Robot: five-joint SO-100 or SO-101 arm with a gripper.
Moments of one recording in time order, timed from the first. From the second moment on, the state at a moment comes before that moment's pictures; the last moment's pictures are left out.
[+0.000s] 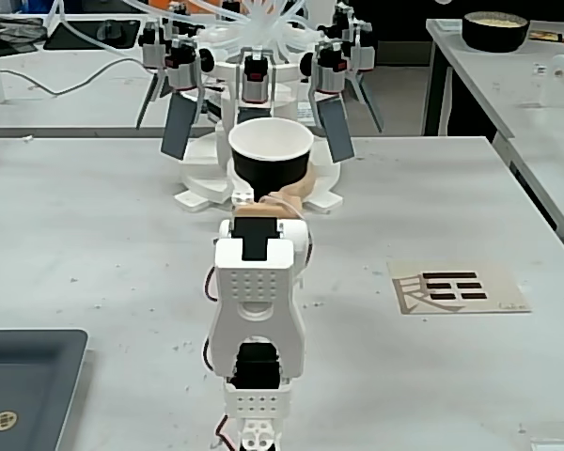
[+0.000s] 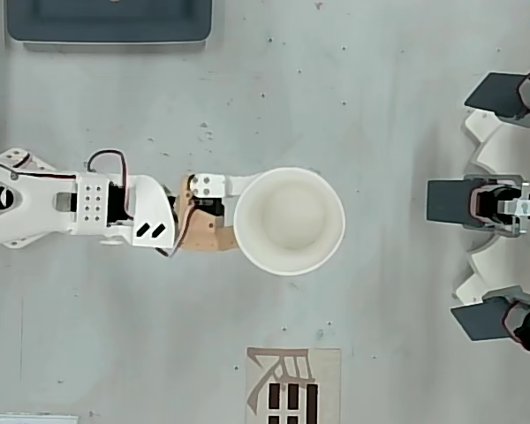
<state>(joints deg) -0.7 108.5 152.0 -57.7 -85.6</state>
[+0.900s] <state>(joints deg) 26.8 100.5 154.6 -67.9 -84.6</state>
